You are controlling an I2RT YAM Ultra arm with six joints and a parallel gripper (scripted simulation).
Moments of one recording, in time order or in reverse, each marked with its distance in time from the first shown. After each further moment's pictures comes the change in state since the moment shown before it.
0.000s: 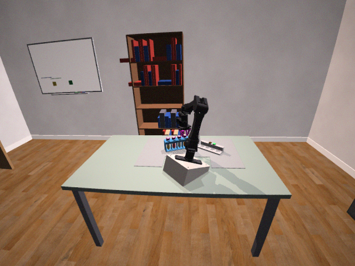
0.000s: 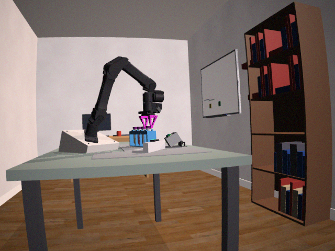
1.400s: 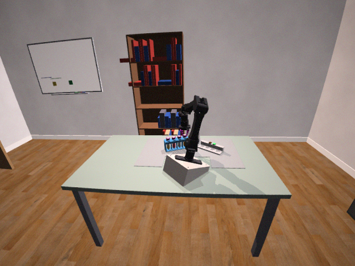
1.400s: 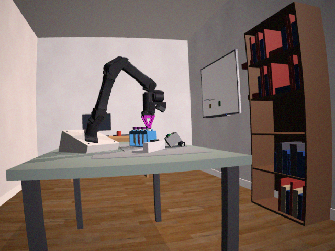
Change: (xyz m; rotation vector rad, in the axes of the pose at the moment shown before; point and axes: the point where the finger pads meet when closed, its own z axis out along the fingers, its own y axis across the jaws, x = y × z) arm 0.000 0.000 0.000 0.000 0.001 0.620
